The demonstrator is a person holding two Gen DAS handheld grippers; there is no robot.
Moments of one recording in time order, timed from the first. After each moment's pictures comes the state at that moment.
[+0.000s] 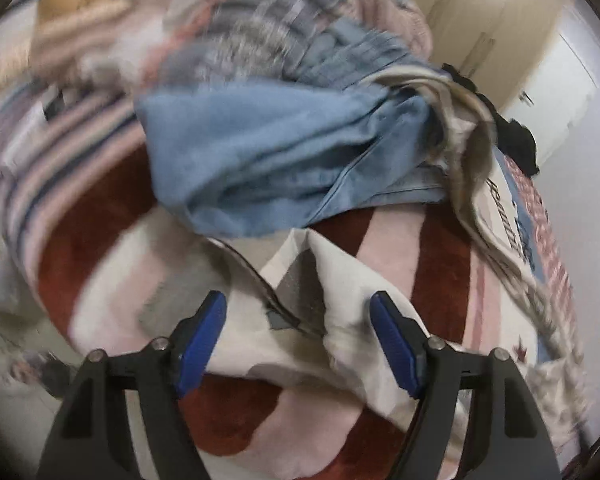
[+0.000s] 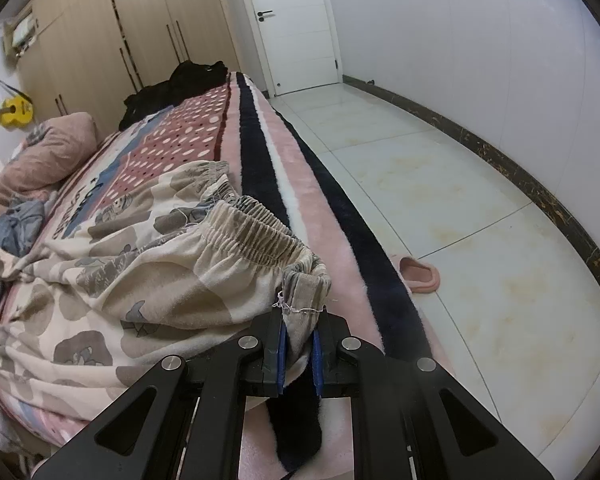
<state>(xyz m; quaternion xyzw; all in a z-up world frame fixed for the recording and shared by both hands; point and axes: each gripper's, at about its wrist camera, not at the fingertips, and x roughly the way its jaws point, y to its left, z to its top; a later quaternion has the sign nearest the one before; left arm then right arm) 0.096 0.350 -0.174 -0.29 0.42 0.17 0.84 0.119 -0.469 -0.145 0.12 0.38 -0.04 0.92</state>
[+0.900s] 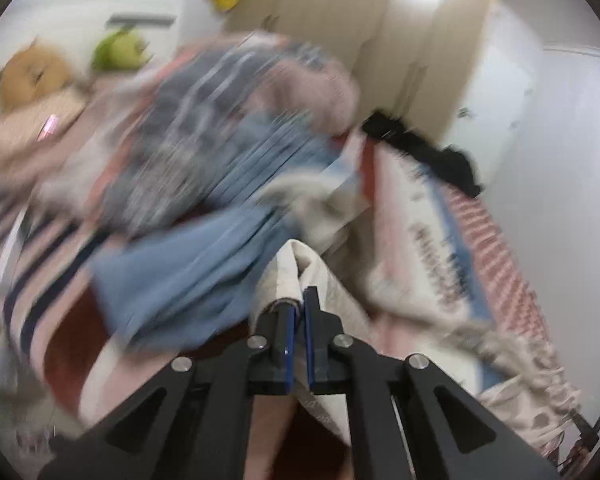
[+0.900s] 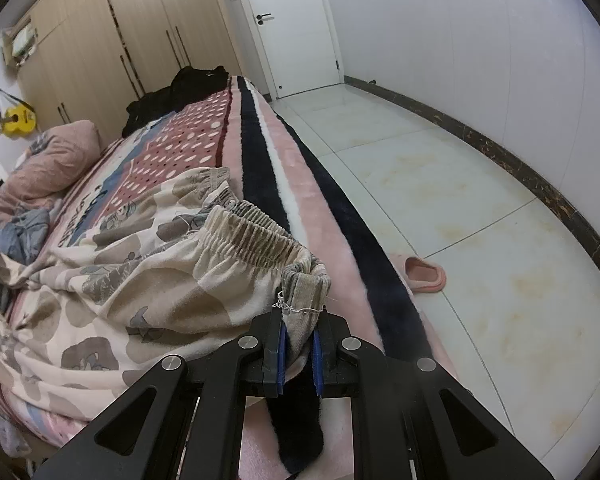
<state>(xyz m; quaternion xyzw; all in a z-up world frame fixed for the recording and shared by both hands) 0.095 0.314 -0.078 -0.20 0.33 0.13 0.91 0.116 -0.475 -0.144 0.14 0.37 -0.04 0.92</state>
